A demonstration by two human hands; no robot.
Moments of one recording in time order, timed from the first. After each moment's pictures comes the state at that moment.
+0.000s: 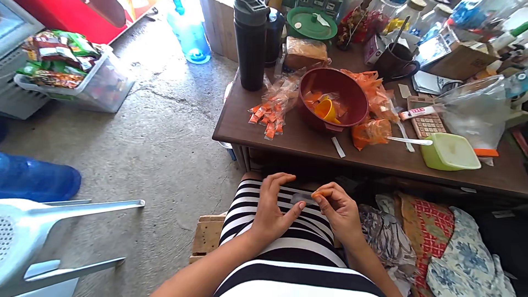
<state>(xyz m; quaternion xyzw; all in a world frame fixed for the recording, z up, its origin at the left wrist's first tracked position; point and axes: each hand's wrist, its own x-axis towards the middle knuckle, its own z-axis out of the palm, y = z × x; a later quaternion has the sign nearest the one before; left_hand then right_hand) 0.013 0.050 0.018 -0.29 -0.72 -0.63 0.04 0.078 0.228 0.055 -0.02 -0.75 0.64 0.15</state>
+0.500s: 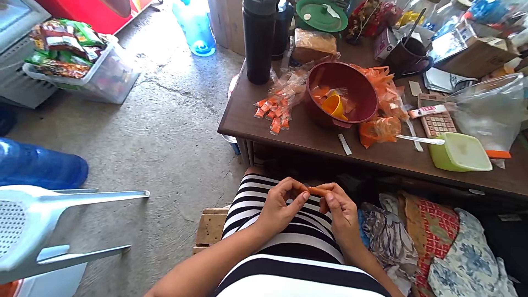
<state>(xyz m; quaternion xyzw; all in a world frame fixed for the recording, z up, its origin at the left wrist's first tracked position) 0.015 0.056 0.023 -0.23 -0.57 -0.77 -0.14 0.081 0.217 0.049 0.00 -0.76 0.63 0.16</state>
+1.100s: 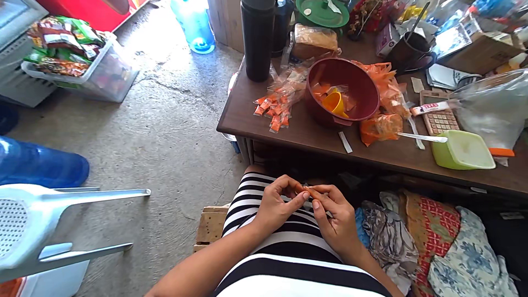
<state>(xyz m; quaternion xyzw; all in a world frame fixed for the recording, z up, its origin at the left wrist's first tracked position) 0.014 0.054 0.023 -0.19 -0.60 -0.77 -0.13 0.083 0.211 0.051 0.06 -0.87 0.45 0.21</state>
